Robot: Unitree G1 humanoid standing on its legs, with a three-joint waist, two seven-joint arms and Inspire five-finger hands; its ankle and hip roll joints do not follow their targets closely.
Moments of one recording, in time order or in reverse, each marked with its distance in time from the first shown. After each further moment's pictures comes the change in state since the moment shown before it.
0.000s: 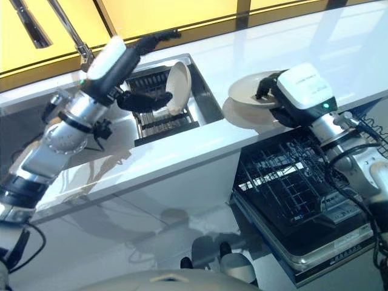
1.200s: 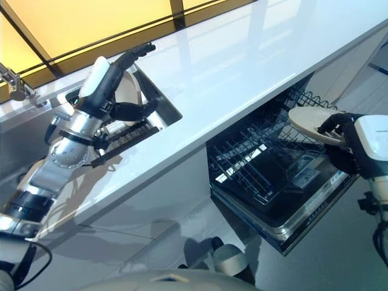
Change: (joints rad) left arm 0.091 -0.080 0.074 0.082 0.000 0.026 0.096; right arm 0.596 0.214 -0.502 -0.067 0.179 -0.047 0.038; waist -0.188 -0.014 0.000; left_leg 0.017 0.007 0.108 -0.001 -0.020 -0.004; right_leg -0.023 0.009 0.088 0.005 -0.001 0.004
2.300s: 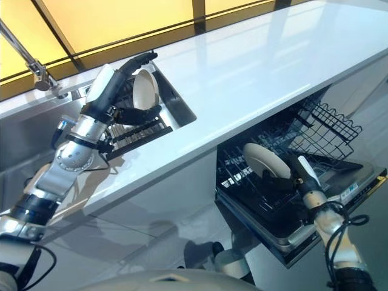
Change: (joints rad) left arm 0.022 -0.042 -0.007 -0.007 0.000 0.048 -0.013; right arm -0.193 0.285 0.387 0.283 0.554 0.198 0.349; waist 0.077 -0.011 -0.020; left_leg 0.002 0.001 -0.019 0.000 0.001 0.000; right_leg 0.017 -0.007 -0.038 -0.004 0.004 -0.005
